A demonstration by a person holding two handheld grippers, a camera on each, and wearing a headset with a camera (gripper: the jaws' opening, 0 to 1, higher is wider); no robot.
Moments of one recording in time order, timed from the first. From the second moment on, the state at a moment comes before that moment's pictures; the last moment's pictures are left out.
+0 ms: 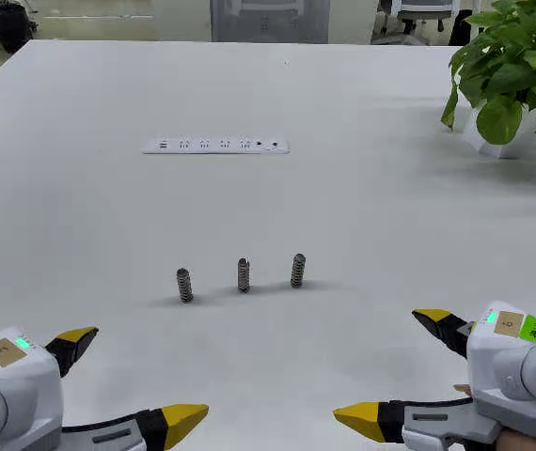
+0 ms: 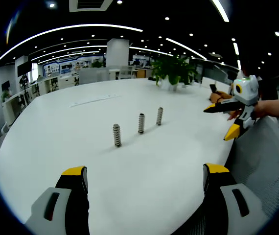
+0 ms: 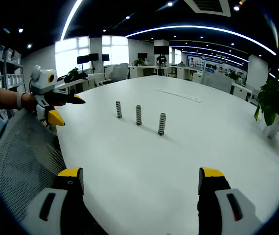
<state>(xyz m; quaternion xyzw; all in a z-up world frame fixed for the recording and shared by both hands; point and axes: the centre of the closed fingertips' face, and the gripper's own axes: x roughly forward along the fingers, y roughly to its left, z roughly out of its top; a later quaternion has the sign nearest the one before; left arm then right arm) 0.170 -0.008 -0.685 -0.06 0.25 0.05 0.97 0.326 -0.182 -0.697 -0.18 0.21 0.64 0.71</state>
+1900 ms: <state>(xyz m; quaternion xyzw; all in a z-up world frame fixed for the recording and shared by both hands) 0.168 -0.011 -0.691 -0.05 0.26 0.03 0.96 0.325 -0.181 -0.697 -0.18 0.21 0.64 0.71</state>
